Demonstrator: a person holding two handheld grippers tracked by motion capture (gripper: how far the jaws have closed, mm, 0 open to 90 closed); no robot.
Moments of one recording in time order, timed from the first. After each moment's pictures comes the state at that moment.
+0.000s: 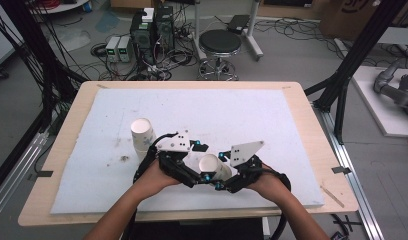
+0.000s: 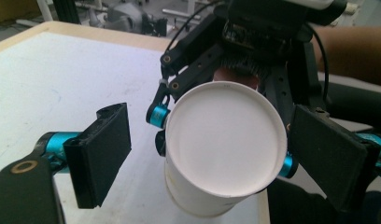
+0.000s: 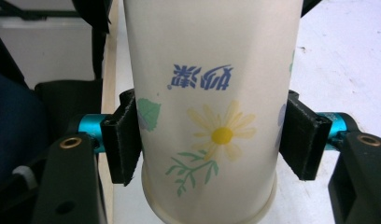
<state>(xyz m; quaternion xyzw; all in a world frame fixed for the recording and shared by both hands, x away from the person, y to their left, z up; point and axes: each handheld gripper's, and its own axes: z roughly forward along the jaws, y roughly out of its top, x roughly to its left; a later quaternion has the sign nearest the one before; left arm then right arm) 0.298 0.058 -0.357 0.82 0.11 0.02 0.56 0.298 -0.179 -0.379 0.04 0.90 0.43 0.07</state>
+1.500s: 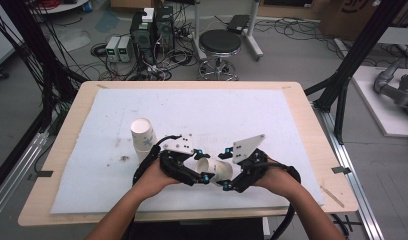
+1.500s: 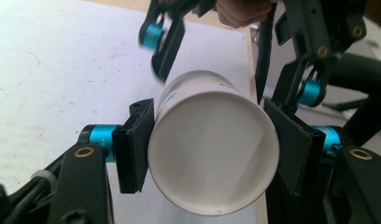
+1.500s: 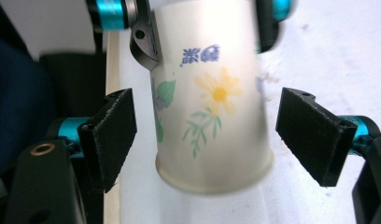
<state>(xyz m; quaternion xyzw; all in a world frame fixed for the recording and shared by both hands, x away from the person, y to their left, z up) 0.304 0.060 -0.372 0.84 0.12 0.00 0.53 0.299 -0.190 -0.355 0.04 0.92 0.39 0.06</state>
